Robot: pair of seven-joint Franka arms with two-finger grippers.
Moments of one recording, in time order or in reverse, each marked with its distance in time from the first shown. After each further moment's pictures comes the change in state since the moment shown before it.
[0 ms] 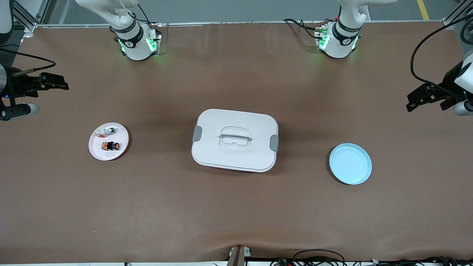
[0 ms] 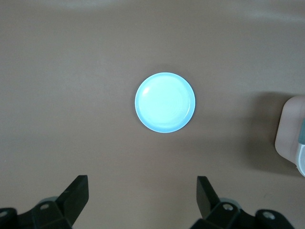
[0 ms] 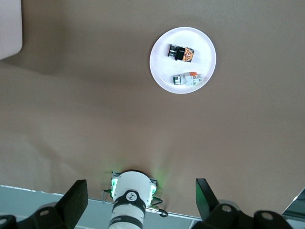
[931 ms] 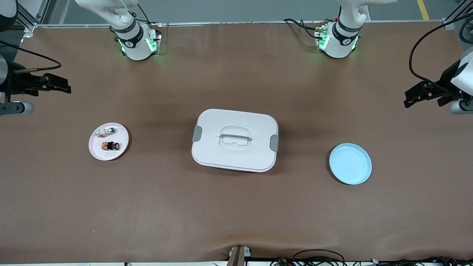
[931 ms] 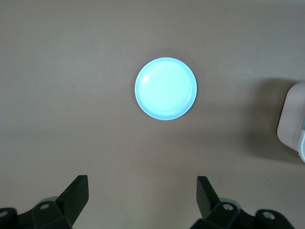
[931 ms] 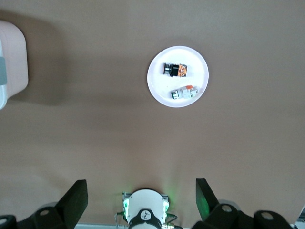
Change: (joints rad) left arm -0.001 0.000 0.000 0.000 0.000 -0.067 0.000; right arm 0.030 -0.060 0.001 -0.038 0.005 0.098 0.146
